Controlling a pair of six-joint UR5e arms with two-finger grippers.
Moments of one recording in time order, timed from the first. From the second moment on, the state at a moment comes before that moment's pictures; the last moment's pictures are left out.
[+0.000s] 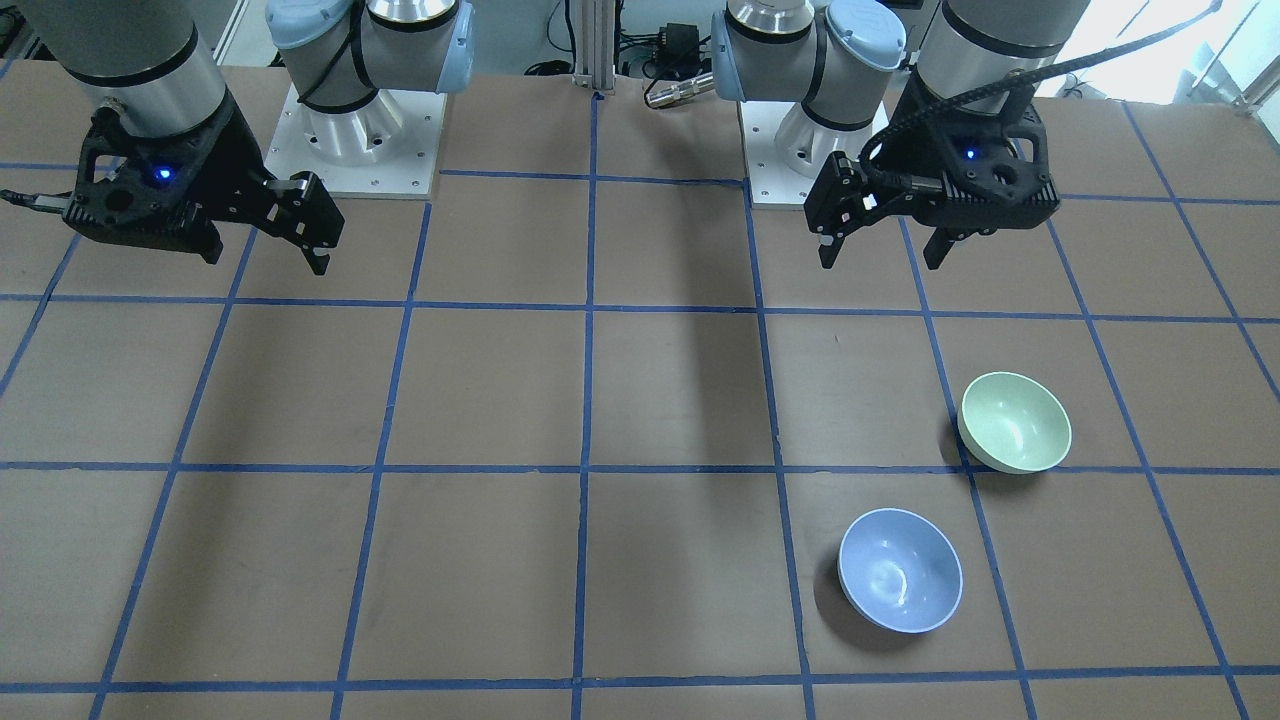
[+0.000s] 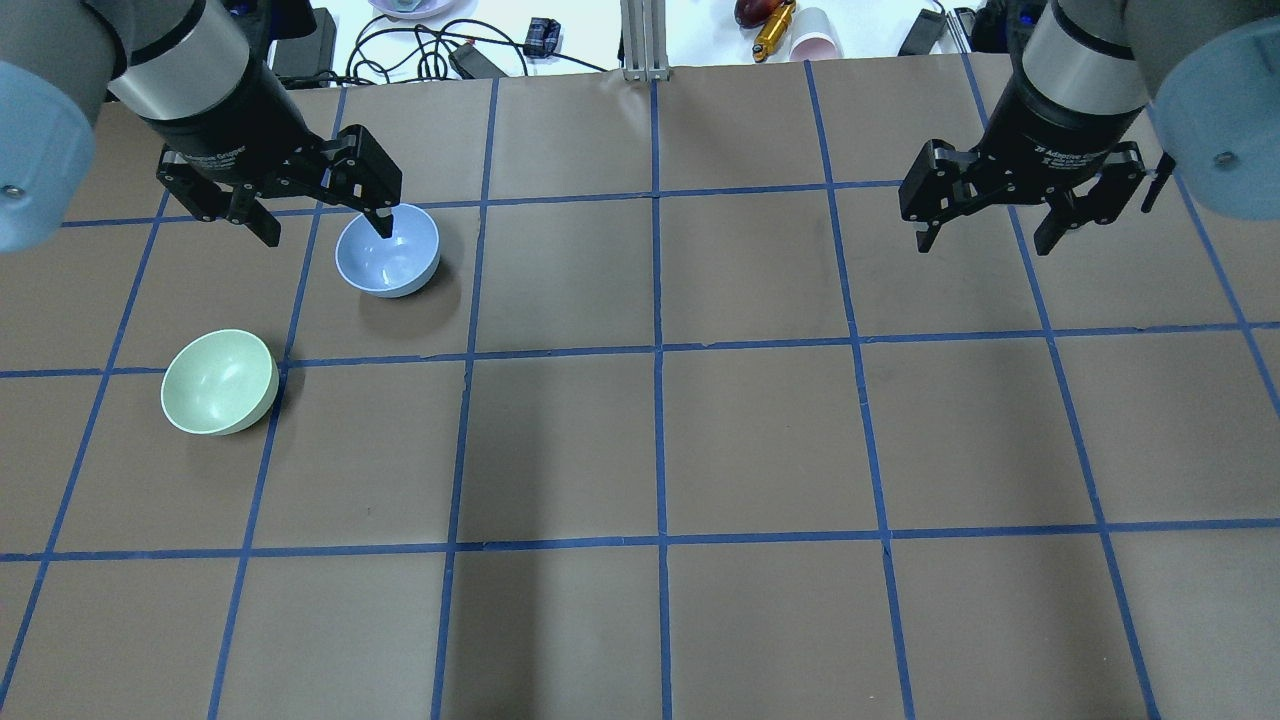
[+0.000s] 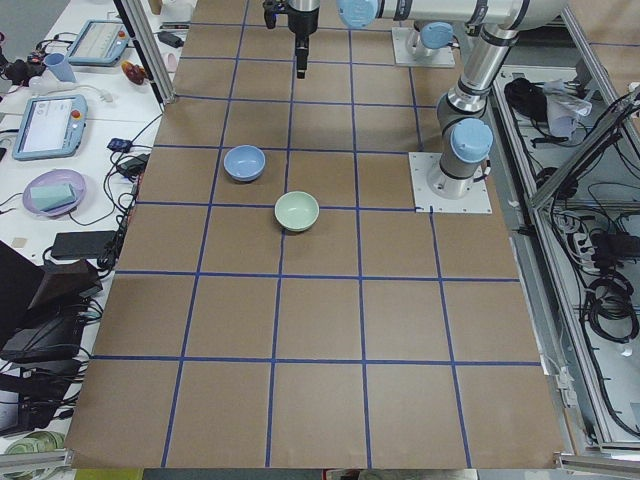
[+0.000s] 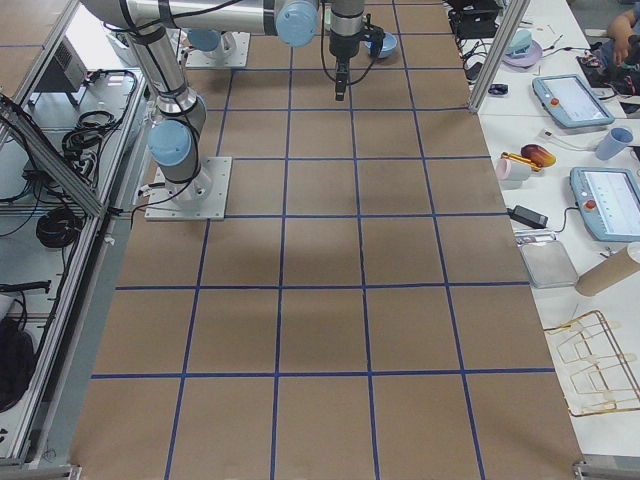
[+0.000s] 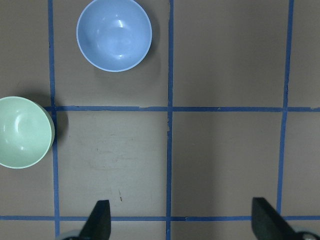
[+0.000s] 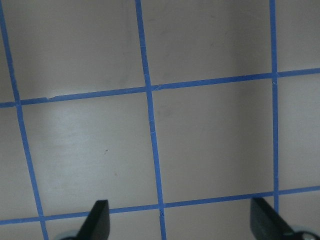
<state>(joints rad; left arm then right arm) -1.55 -1.54 -1.58 -1.53 1.56 0.00 1.52 -1.59 1.63 -1.60 -1.59 0.04</state>
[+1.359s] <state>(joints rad) -1.56 -1.53 -1.58 -1.52 1.56 0.00 1.52 -1.59 1.63 -1.60 -1.59 0.04</state>
